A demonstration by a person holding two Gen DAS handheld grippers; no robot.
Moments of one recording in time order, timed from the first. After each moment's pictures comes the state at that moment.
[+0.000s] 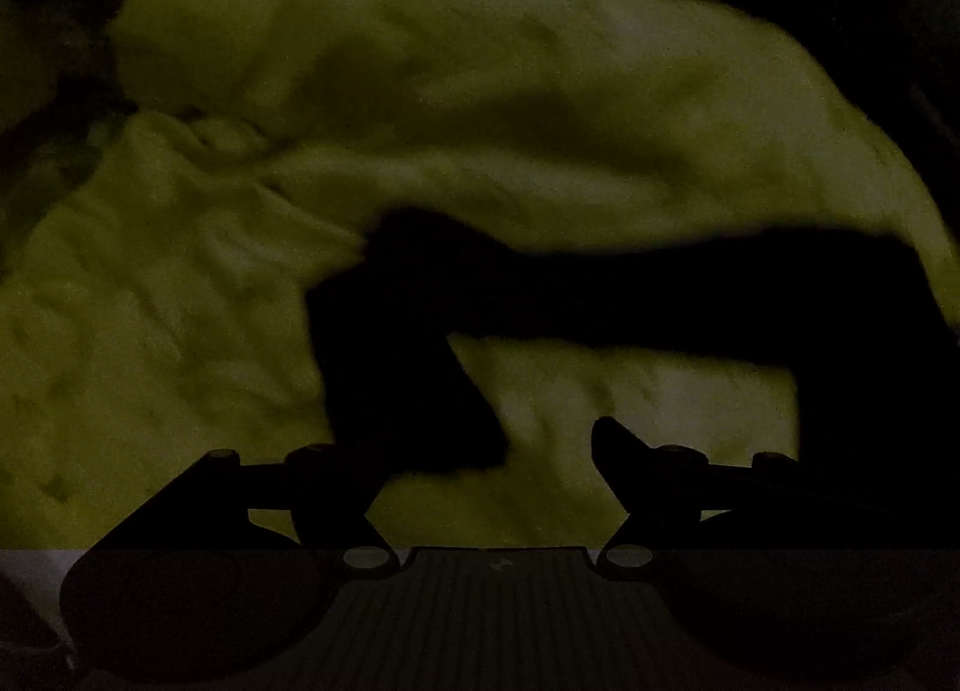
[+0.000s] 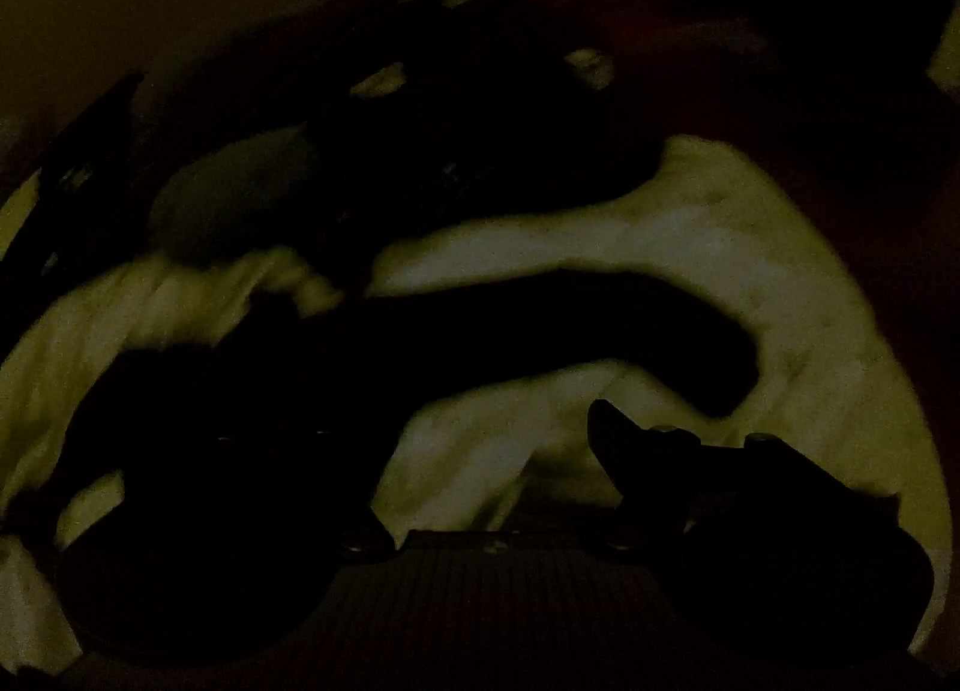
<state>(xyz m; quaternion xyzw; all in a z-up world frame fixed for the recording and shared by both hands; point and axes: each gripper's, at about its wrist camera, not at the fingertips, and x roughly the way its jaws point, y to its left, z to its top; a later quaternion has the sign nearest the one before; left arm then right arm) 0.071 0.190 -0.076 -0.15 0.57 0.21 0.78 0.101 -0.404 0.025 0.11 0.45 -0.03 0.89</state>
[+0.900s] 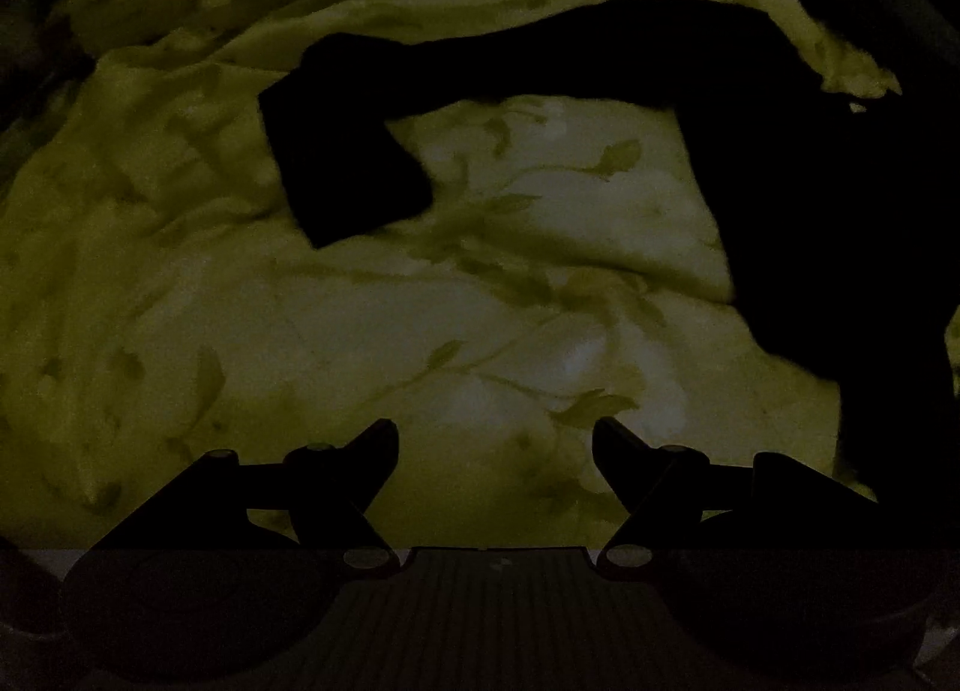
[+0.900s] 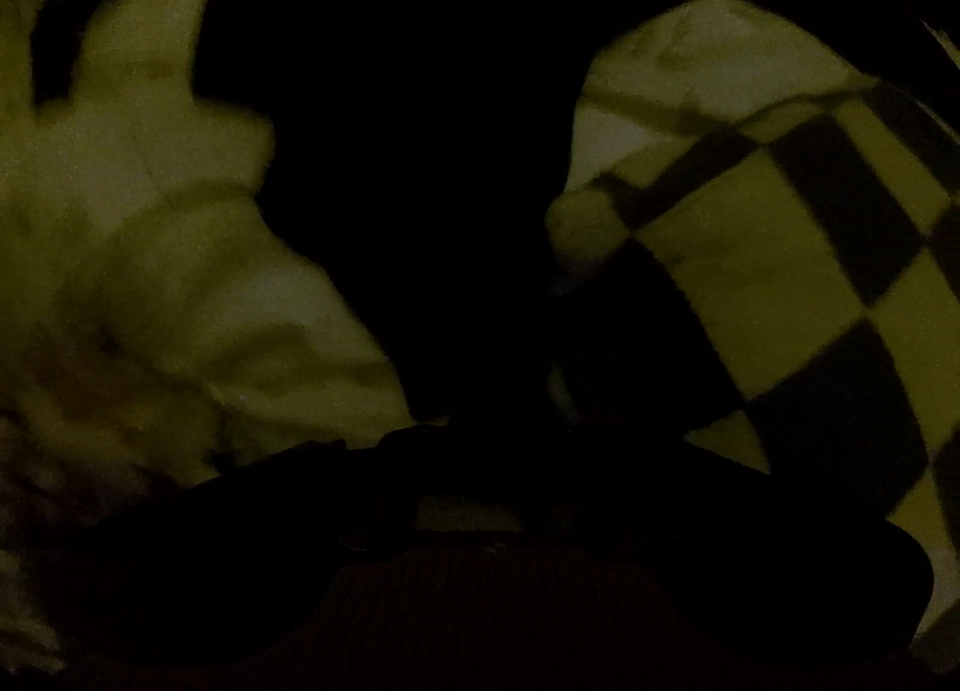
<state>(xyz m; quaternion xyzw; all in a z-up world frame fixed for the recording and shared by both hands) -0.037 0.124 -0.057 -0.13 0.62 0.13 0.76 -0.004 -0.273 -0.105 -0.06 0.60 0.13 0.79</state>
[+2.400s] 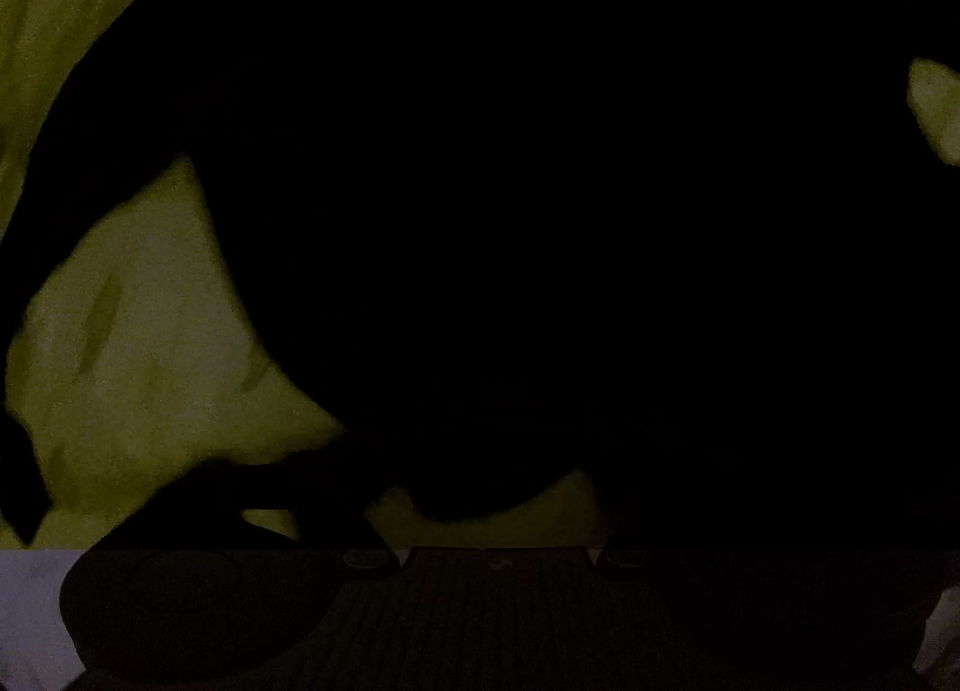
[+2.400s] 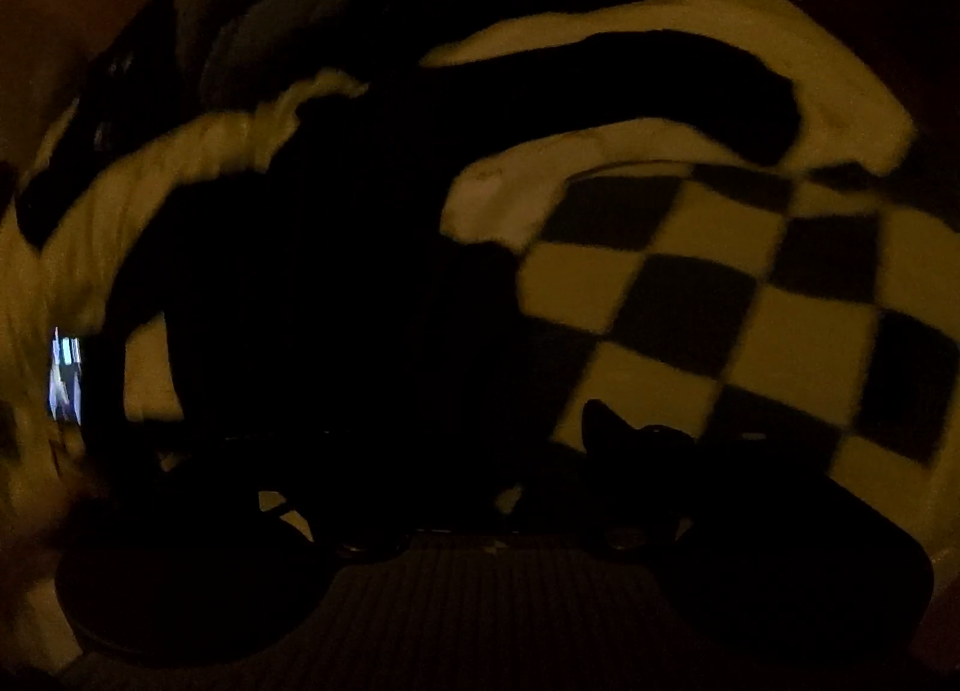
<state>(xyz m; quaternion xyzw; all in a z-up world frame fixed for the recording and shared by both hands) 0.108 -0.062 -0.172 0.05 0.65 -0.07 0.75 0.029 -0.357 -0.031 0.15 0.51 0.02 0.84</state>
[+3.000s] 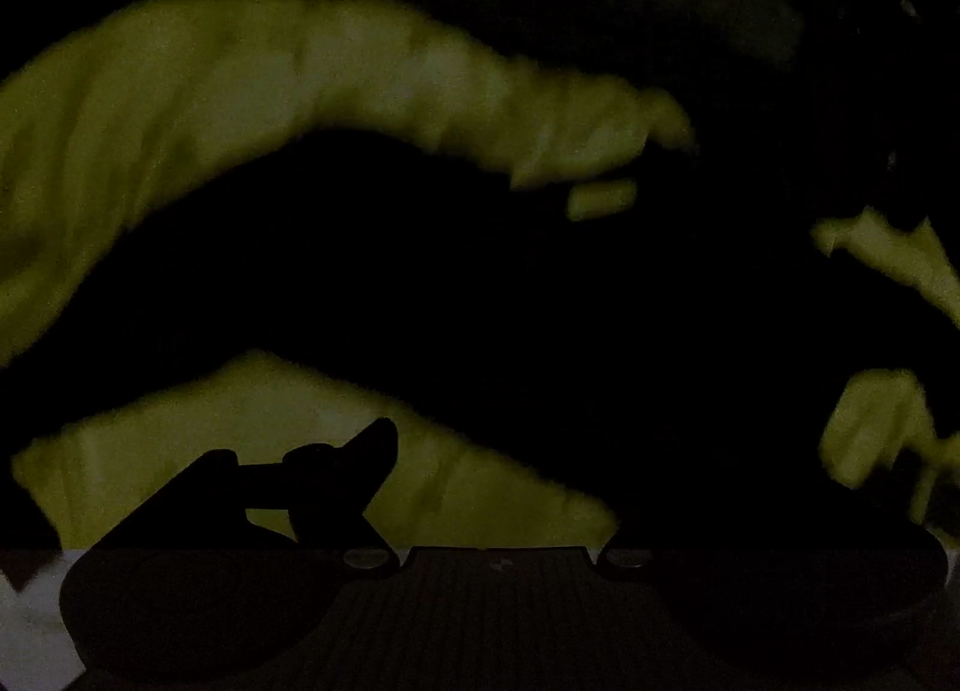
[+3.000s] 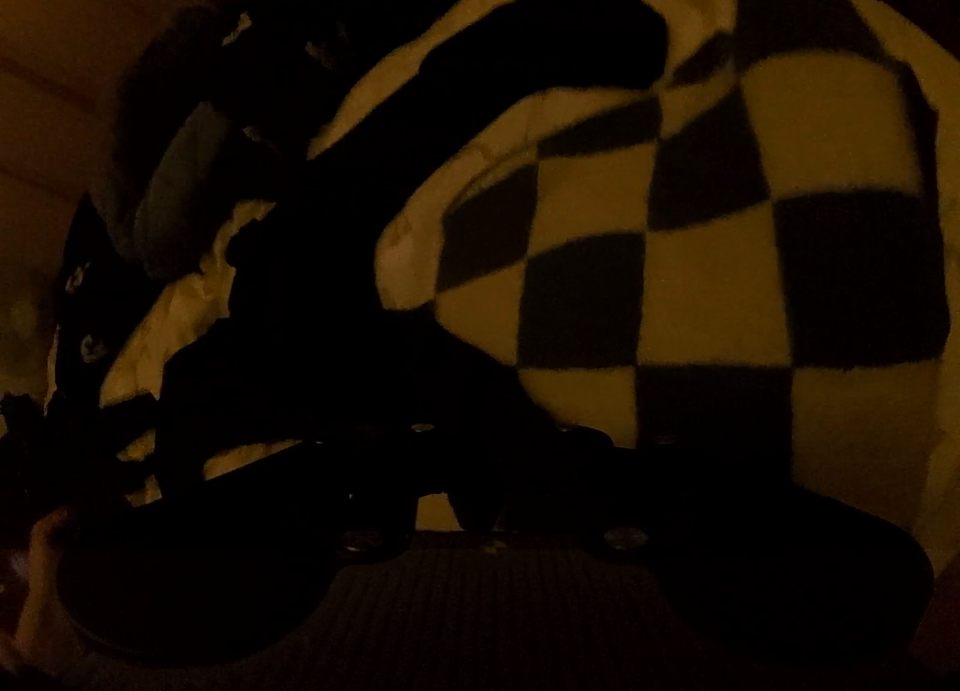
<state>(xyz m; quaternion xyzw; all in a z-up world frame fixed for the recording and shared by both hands) 0.165 -0.031 -0.094 -0.08 0.60 -0.04 0.79 0.019 -0.426 -0.051 0.38 0.47 -0.07 0.79</state>
